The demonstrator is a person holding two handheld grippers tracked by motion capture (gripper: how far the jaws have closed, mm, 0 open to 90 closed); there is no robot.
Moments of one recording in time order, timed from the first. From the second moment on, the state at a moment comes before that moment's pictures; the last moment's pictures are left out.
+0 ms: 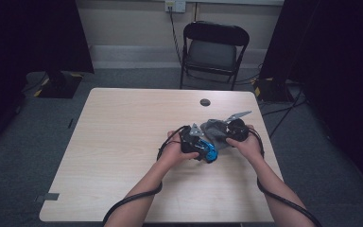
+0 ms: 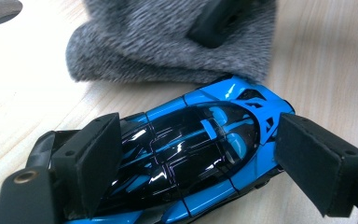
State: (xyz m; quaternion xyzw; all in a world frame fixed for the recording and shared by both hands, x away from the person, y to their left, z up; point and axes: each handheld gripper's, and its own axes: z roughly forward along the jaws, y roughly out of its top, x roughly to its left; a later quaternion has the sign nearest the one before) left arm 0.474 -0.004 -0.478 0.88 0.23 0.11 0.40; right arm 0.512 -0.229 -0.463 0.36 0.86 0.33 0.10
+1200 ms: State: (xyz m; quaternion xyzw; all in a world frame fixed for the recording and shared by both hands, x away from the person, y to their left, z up) left arm 0.473 -0.003 -0.479 0.88 0.22 0.11 0.41; right arm 0.531 -0.179 -0.478 0.44 0.82 0.34 0.13
